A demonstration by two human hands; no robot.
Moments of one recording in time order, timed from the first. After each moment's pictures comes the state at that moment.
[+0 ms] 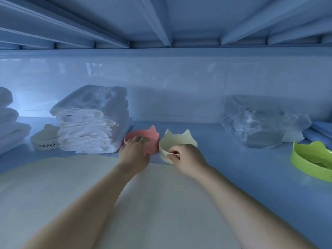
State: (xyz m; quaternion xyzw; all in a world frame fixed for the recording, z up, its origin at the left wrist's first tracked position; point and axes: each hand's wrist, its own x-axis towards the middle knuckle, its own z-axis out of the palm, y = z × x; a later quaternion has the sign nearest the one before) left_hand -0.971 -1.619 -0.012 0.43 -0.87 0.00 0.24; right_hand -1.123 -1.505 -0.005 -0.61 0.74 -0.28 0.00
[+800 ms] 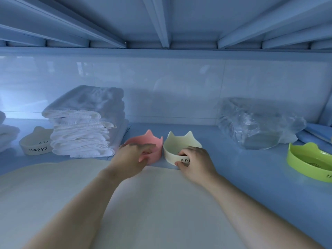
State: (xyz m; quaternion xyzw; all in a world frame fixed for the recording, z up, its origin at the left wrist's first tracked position) left_hand -0.949 -1.621 -0.002 0.26 -0.93 -0.03 0.27; right_hand -1.140 -1.500 -0.022 -0.60 0.73 -0.30 -0.13
